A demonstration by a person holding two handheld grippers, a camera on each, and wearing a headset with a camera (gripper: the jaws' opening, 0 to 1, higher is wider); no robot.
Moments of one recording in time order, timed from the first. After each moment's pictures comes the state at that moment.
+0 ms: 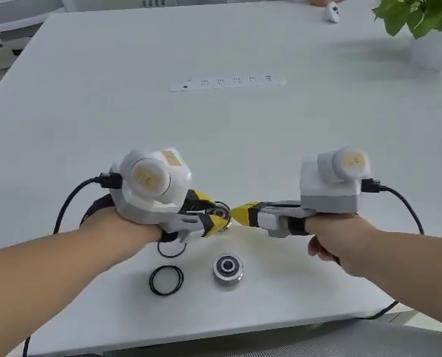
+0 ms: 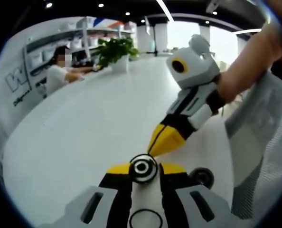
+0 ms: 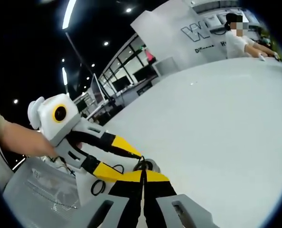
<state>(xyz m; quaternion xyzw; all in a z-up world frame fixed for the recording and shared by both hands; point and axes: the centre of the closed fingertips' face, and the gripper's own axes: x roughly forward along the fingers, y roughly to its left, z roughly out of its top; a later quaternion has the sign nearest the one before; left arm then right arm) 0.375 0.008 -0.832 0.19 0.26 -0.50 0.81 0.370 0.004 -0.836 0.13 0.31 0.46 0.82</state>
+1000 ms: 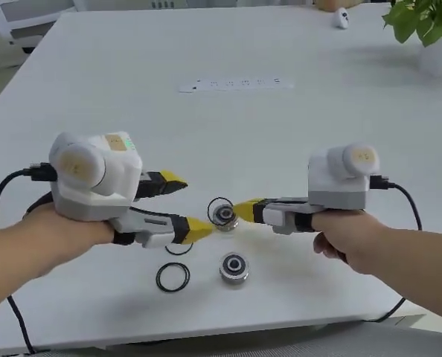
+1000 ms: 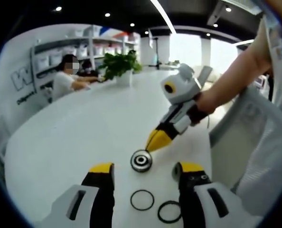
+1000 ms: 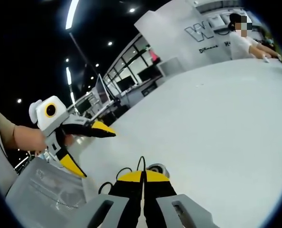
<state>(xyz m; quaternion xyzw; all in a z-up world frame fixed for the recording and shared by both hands) 0.344 0.052 -0.780 0.15 0.22 -0.50 0.82 0.368 0.012 -0.823 0.14 0.30 0.48 0.81</state>
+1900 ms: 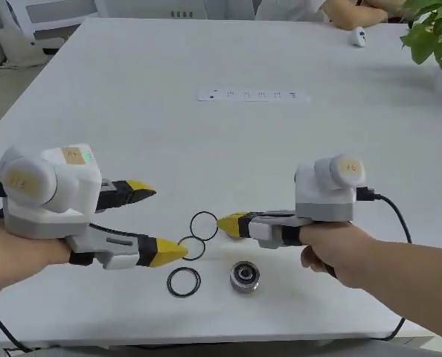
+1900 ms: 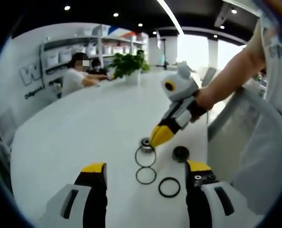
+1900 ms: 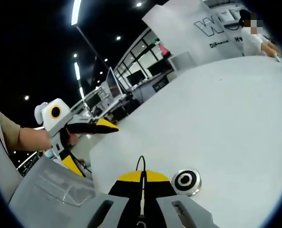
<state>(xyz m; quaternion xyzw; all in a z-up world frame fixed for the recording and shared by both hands) 0.324 0.105 -0.777 0.14 0.23 -0.47 0.84 0.349 0.058 -0.816 0.13 0.31 0.52 0.78</state>
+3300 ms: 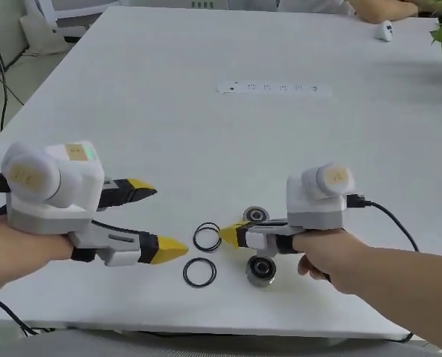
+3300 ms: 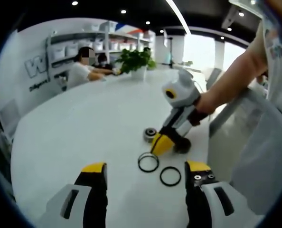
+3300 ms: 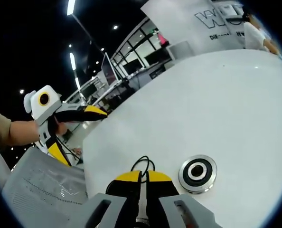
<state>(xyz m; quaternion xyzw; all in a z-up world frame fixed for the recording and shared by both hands) 0.318 0.125 -0.787 0.13 0.25 -0.45 0.85 0.340 0.076 -0.855 0.10 0.36 0.52 0.77</state>
